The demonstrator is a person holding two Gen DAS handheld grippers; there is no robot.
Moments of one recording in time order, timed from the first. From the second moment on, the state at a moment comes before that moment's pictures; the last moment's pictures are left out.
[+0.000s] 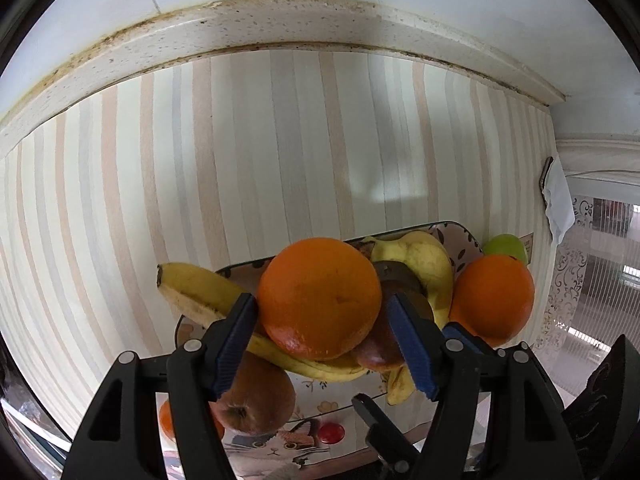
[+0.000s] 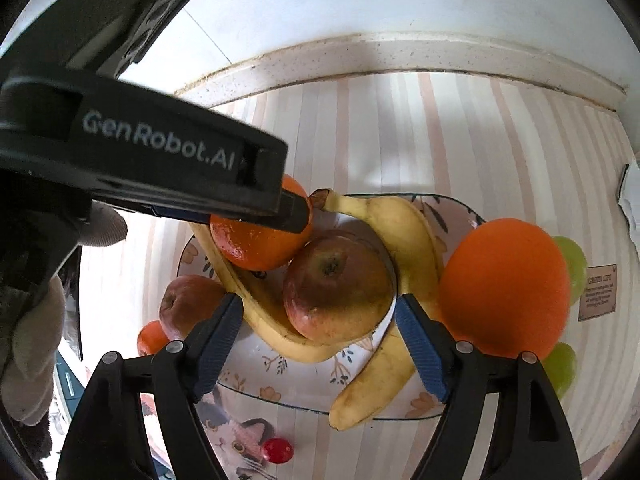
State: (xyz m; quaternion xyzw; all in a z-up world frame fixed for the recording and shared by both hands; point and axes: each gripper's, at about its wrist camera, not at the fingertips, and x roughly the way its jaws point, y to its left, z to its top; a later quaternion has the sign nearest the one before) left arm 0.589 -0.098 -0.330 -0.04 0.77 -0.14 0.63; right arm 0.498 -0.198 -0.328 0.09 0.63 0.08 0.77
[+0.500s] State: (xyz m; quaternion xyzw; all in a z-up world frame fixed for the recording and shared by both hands) left arm 0.508 -0.050 -0.264 -0.02 0.66 -0.05 0.75; right arm 0.443 -0.235 -0.282 0.08 0.61 0.04 0.79
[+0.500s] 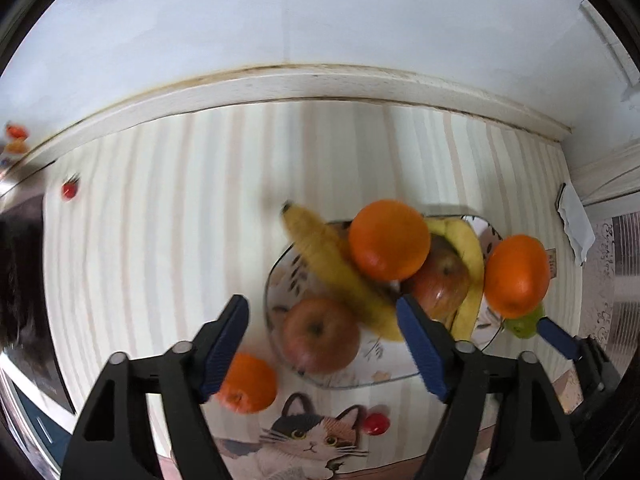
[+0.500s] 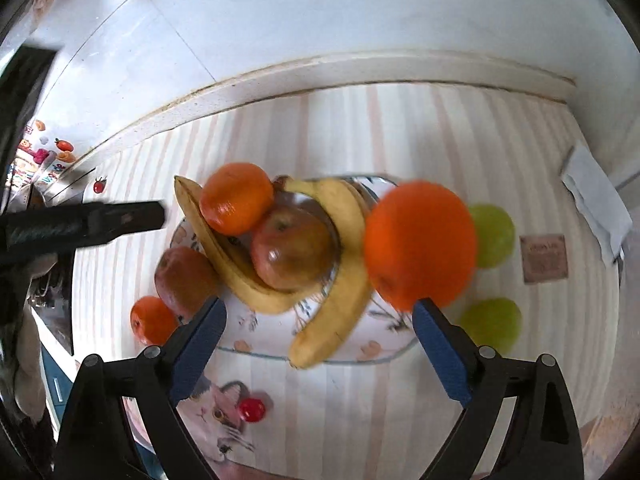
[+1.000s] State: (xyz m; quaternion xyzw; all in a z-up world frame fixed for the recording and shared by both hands) left arm 0.407 -0.042 -0.219 -0.01 0.59 -0.01 0.81; right arm 0.374 -0.242 -0.236 0.05 0.57 0.04 0.82
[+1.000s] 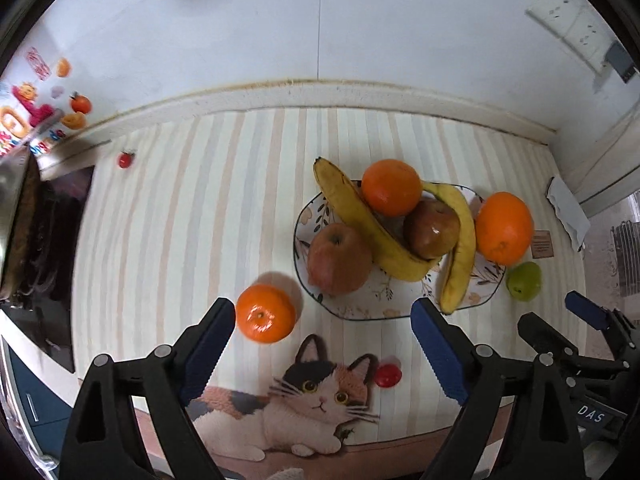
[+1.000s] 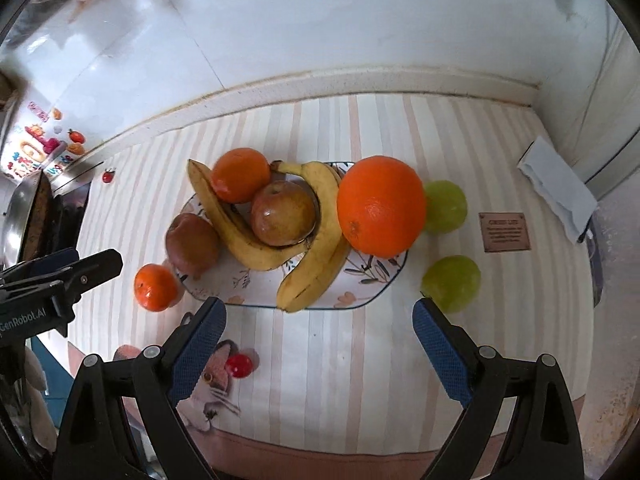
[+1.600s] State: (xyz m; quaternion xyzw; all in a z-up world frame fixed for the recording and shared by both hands) left arm 0.325 -0.053 -0.156 -0.02 0.58 -0.04 0.81; right arm 0.293 -0.241 -0.144 0.03 0.52 0.05 0.85
